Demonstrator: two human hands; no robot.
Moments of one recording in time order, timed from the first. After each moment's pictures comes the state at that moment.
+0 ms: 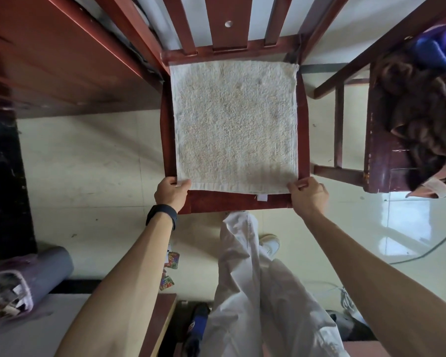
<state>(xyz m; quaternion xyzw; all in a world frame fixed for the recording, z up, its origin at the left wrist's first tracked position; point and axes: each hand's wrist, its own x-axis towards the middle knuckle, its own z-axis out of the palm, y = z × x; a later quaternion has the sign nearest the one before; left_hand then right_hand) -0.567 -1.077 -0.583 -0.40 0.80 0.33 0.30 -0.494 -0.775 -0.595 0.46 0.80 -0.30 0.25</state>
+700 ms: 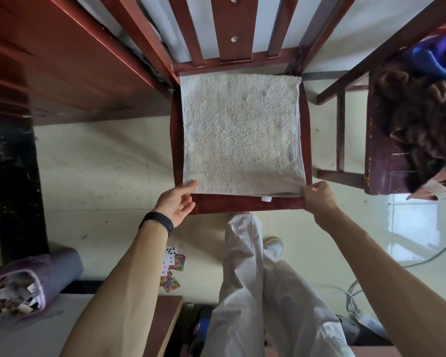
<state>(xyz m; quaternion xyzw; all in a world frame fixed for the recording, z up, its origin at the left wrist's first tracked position) -0.567 -1.094 -0.546 -0.53 0.51 0.57 0.37 -0.505 -0.765 -0.568 0.53 0.69 -0.41 0.27</state>
